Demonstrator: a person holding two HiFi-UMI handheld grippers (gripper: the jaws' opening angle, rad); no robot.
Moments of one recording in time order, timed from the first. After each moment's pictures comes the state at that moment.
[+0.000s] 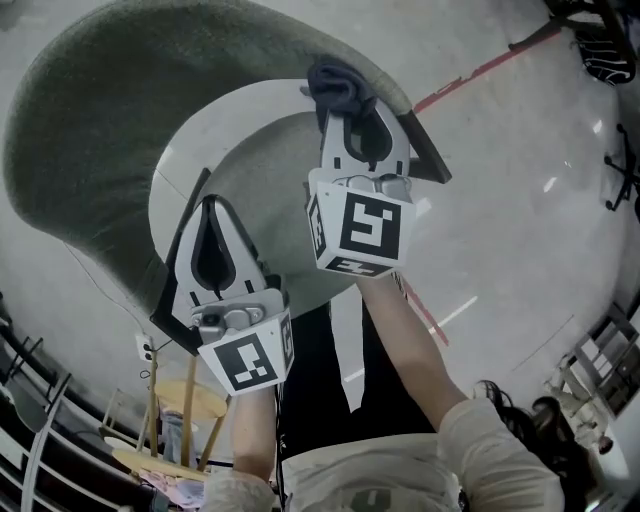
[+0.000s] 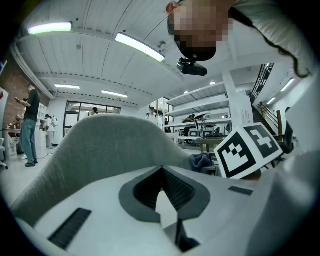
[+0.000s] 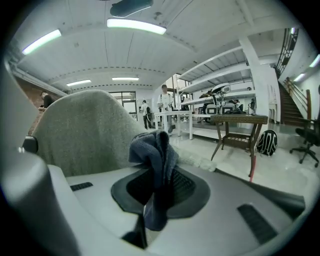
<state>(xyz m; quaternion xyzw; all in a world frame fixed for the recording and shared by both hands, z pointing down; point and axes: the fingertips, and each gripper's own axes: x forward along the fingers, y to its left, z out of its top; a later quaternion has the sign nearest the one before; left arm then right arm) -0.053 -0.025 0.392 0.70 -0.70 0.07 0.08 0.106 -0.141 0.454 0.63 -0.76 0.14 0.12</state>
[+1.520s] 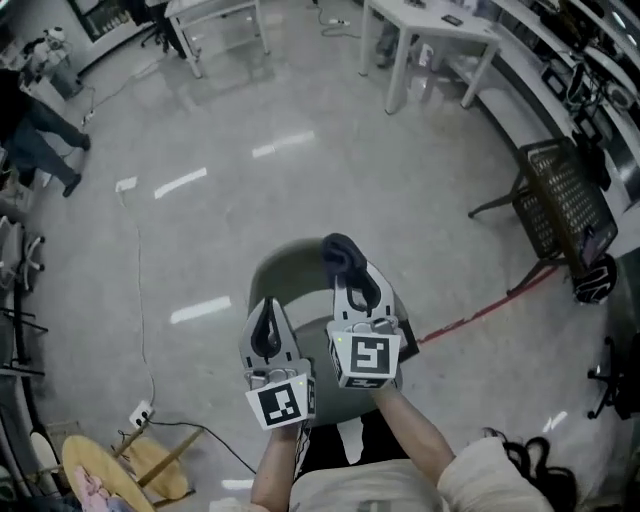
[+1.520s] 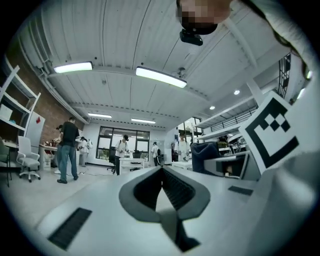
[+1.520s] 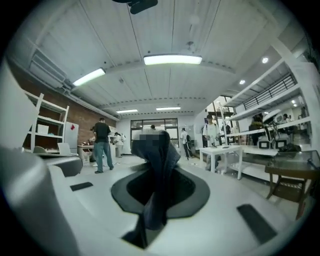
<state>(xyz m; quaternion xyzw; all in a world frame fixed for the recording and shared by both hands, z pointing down) -0.147 -0.011 0.107 0.56 -0.83 -0.02 -0.01 -0.048 -0.129 0.107 0.42 -0.91 0.02 0.01</state>
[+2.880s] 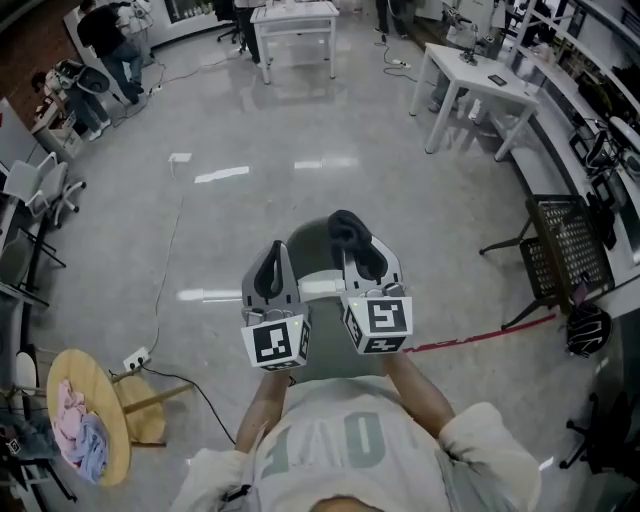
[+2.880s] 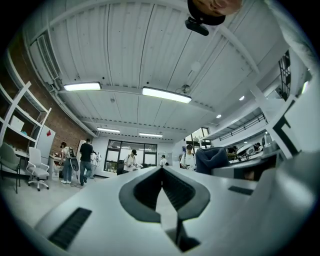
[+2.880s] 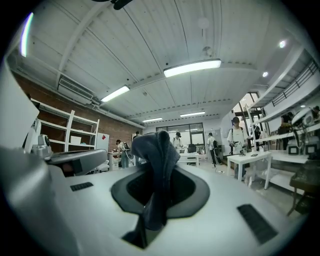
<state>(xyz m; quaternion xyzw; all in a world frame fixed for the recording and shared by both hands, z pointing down) -0.142 0.111 -0.024 0.52 -0.85 -0.07 -0.08 -0.049 0.008 -0.011 0.27 -0.96 0.00 -0.02</state>
